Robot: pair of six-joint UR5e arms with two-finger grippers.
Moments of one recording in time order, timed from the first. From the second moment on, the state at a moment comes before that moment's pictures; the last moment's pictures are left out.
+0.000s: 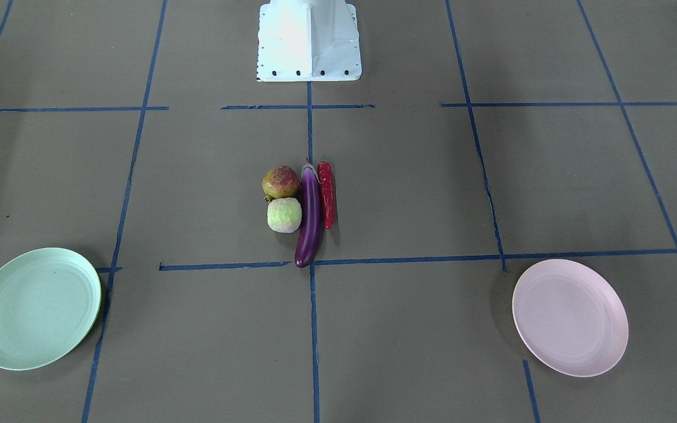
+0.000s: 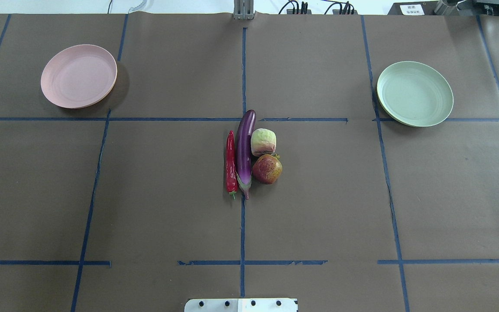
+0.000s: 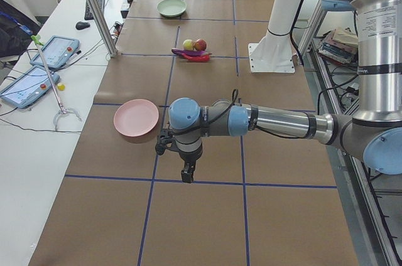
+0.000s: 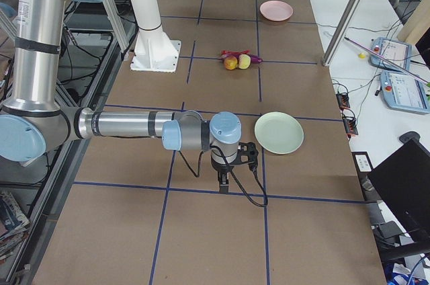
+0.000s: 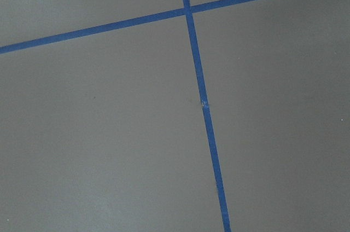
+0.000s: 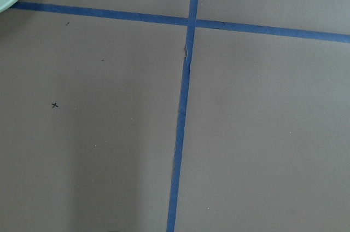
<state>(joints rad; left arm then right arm) -1.56 -1.43 -1.83 -1.41 -2.29 0.21 1.53 -1.76 1.79 -1.55 2.33 -0.03</state>
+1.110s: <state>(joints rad) -1.56 -1.43 -1.83 -1.41 -2.30 0.21 1.22 -1.49 1.79 -1.28 2.33 0.21</state>
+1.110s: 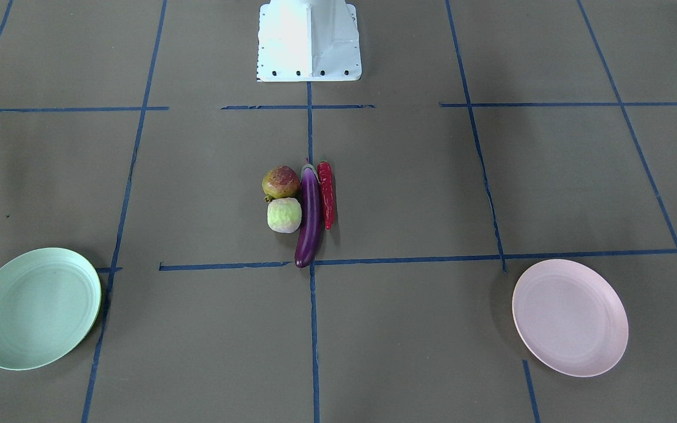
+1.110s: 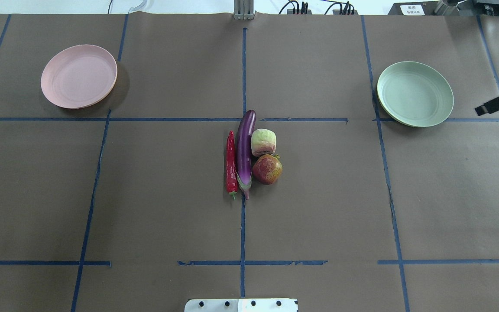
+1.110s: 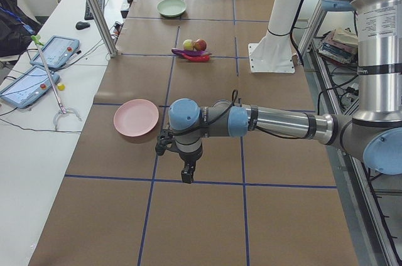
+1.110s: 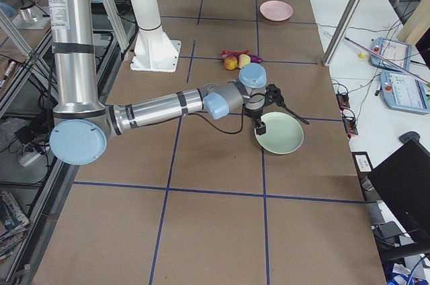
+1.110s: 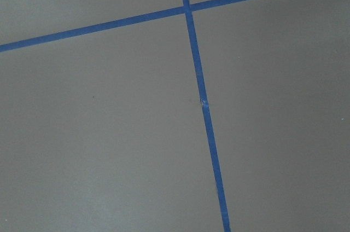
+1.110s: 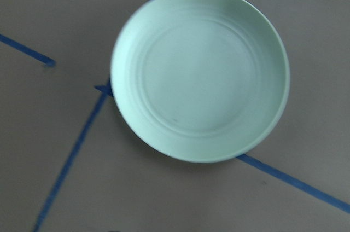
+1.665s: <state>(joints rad) -1.56 -1.43 -1.82 -1.41 -2.30 0.21 0.88 -1.12 1.76 -1.40 2.13 0.66</state>
